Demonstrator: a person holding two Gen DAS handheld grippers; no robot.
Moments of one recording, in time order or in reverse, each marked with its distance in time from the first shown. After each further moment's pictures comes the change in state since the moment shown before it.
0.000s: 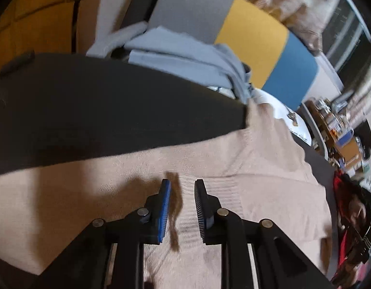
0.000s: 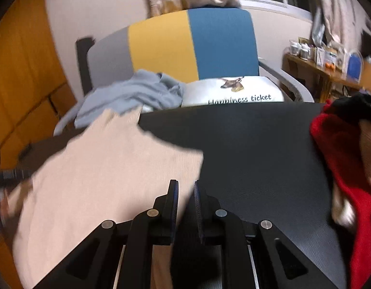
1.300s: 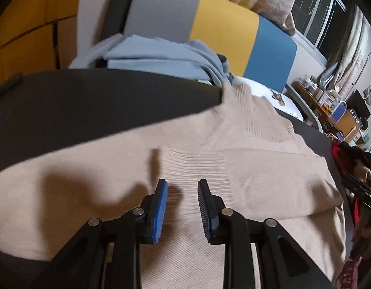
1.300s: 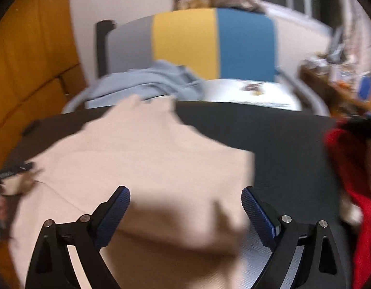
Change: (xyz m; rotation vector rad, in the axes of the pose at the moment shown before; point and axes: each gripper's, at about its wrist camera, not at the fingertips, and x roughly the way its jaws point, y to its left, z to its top) left arm 0.006 -0.031 -0.036 0.089 0.010 0.013; right arm 0.023 0.072 0.023 -0.099 0.022 0.026
